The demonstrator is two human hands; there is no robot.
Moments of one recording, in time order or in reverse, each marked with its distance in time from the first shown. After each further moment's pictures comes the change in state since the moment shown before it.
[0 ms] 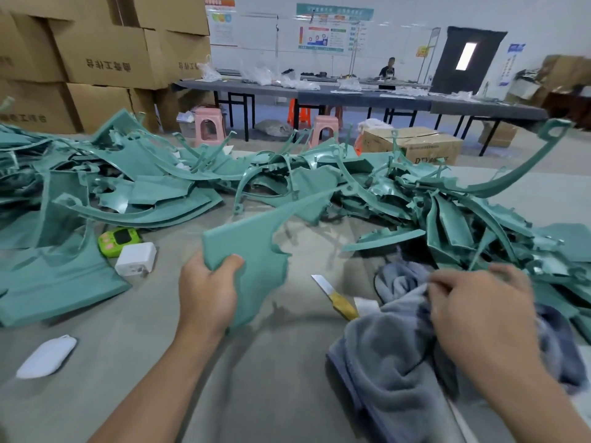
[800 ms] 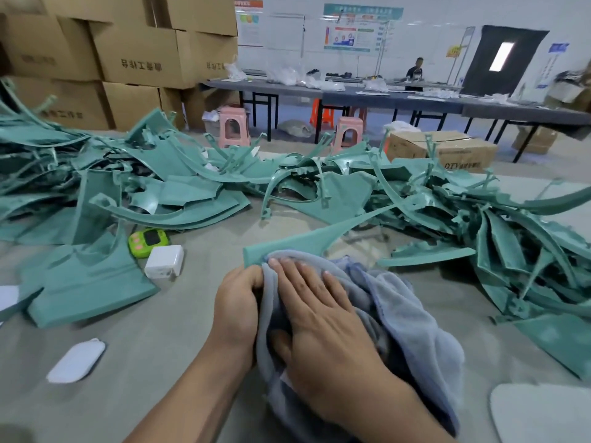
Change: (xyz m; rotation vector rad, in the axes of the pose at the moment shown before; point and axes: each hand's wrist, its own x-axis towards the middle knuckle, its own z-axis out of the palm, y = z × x) left_hand 0.001 -0.003 0.003 -0.471 -0.221 -0.281; right_hand -0.022 -0.158 0.051 0.432 -0.274 -0.748
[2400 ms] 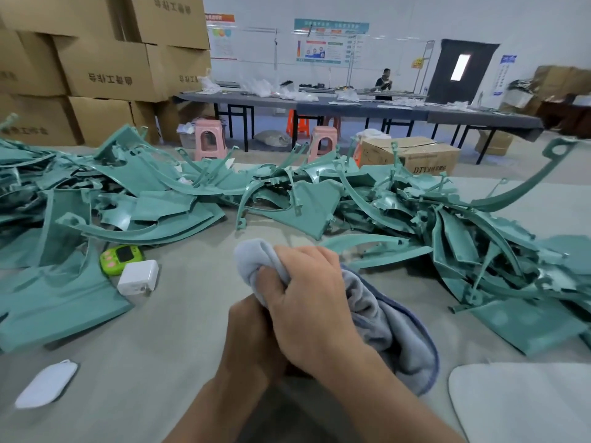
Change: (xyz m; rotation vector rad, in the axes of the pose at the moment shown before) left_hand -0.041 -0.017 0.035 0.386 -0.124 0.148; right_hand 0.011 -0.013 -0.047 0.279 0.435 0.192
